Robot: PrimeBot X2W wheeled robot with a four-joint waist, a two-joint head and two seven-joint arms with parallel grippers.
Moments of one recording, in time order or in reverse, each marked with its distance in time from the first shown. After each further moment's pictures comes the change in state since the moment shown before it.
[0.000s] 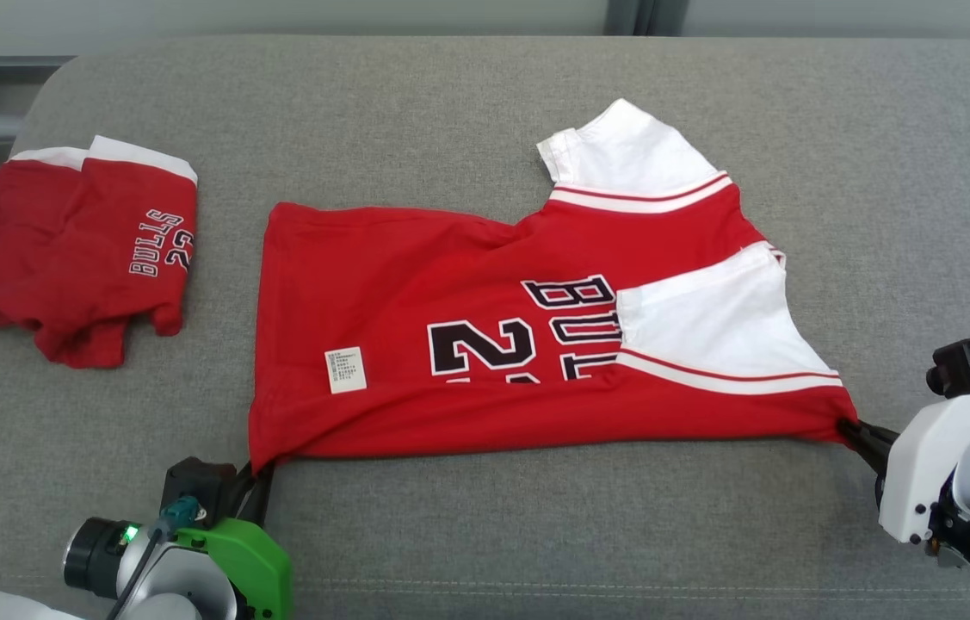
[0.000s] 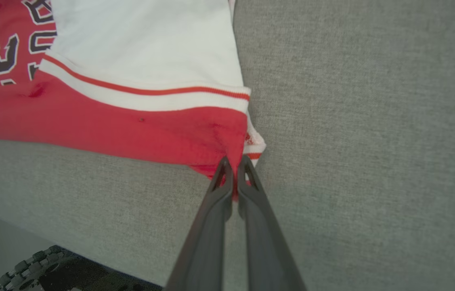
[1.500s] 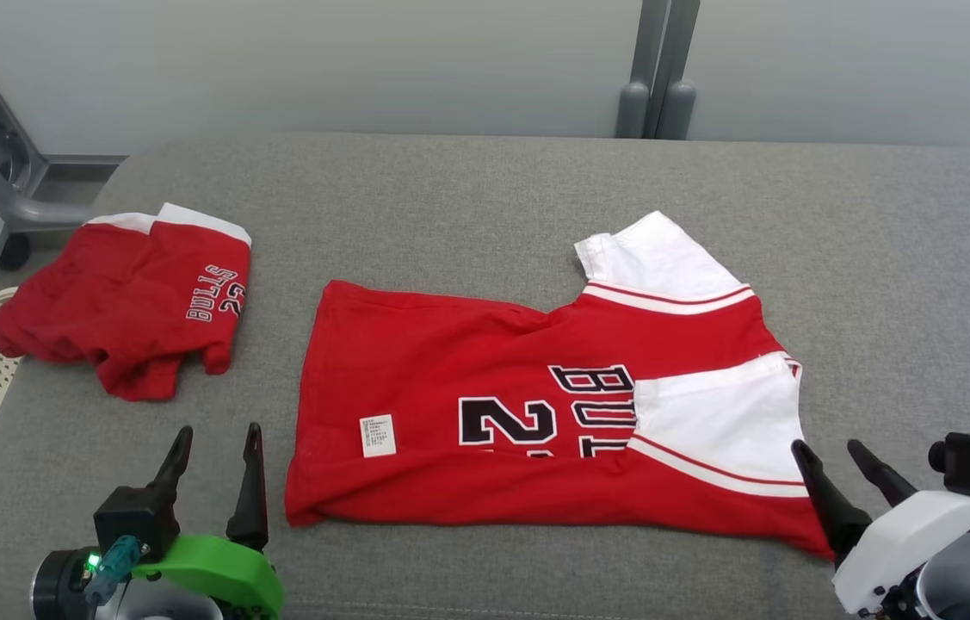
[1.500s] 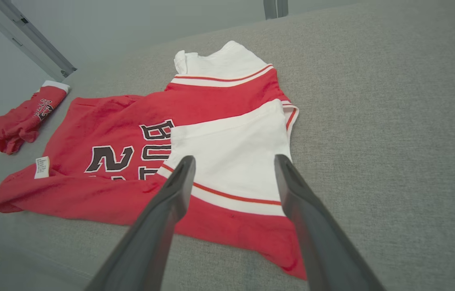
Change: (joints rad) left arm 0.142 -0.008 0.110 -0.199 -0.093 0.134 -0.149; right arm 0.264 0.231 -0.146 -0.239 -0.127 -0.001 -0.236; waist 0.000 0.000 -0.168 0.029
